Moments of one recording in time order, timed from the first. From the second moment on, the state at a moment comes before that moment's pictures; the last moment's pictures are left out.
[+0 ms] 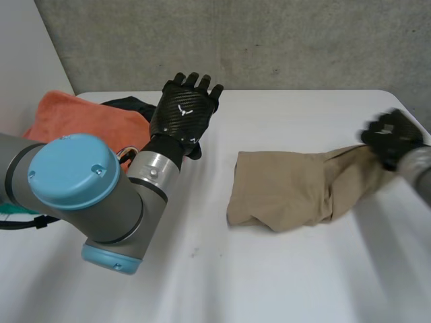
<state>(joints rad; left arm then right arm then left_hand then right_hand) 4.05 -2.00 -1.50 3.66 -1.60 3.62 1.67 -1.18 1.53 -0.14 1.31 2.15 0.19 0.21 0.21 0.20 0.05 1.07 1.16 1.18 1.20 0.97</state>
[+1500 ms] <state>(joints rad) 3.97 -2.43 -0.76 2.94 -1.61 3.44 1.73 -1.02 1.24 0.18 1.21 2.75 0.19 0.21 0.21 0.20 0.05 0.21 0.21 0.21 0.21 0.04</state>
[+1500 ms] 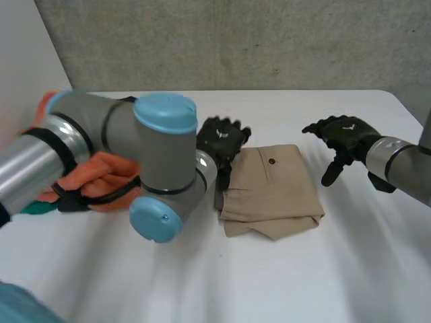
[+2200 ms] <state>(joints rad) 4.01 -2.06 -1.03 2.99 -1.06 3.25 1.77 -0.93 1.55 -0.18 1.14 2.98 0.19 0.21 0.21 0.20 0.05 0.81 0.96 0.90 0.97 0.70</state>
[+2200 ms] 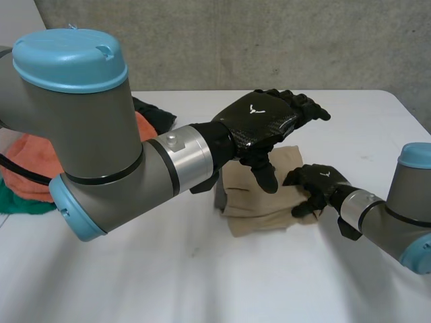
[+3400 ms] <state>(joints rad) 3.97 -2.02 -1.00 3.01 -1.11 3.24 1.35 -0.28 0.24 0.08 1.54 2.82 0.19 0.21 0.21 0.20 0.05 0.22 0.21 0.21 0.21 0.05</state>
